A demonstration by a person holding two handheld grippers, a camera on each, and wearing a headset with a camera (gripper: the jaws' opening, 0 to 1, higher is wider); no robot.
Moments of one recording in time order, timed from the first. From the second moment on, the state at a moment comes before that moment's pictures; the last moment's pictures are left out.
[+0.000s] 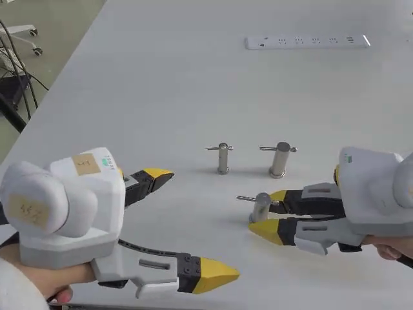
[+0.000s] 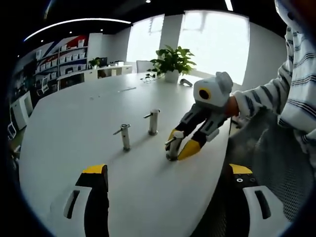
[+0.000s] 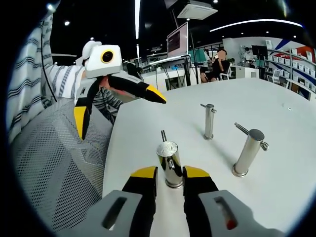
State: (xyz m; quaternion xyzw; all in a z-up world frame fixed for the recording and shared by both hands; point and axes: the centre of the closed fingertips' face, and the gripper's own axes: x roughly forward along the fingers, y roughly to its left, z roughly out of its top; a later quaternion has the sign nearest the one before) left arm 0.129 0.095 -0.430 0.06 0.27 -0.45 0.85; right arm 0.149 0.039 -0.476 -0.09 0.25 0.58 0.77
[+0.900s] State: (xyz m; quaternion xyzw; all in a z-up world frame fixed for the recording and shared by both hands) left arm 0.116 0.116 -0.442 0.06 0.32 -0.40 0.86; right arm 0.154 0.033 -0.471 -0.13 0.22 0.62 0.74
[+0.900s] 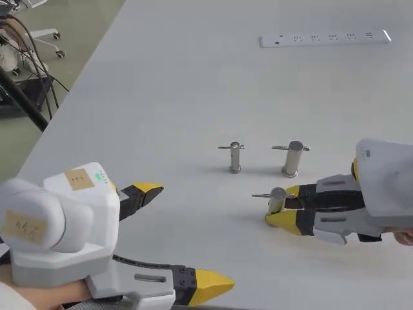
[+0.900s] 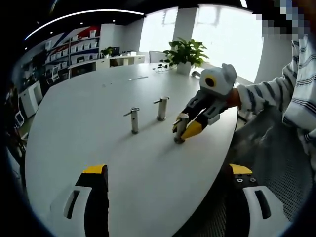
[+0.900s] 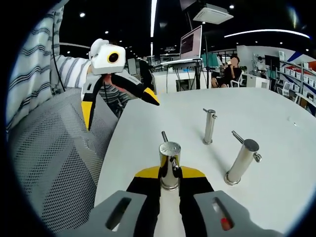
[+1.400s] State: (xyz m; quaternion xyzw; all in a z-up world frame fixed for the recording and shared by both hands) left arm 0.112 0.112 -0.444 0.06 0.33 -0.39 0.86; right arm 0.186 -0.032 -0.453 -0.14 0.21 0.59 0.77
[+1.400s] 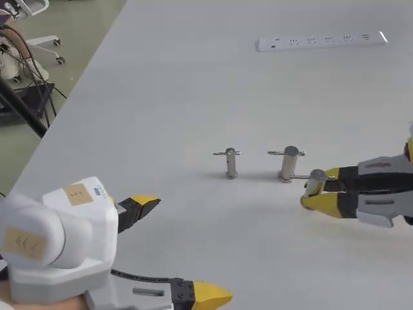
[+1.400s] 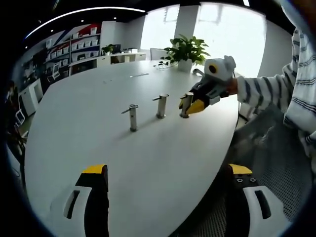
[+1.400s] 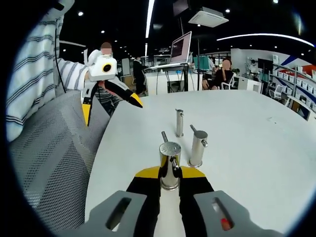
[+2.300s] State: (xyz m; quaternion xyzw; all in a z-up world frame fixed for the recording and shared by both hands) left arm 0.108 0.111 -0.438 0.06 0.34 -0.38 0.86; right arm 0.234 -0.081 -0.469 -0.16 0.21 0.57 0.78
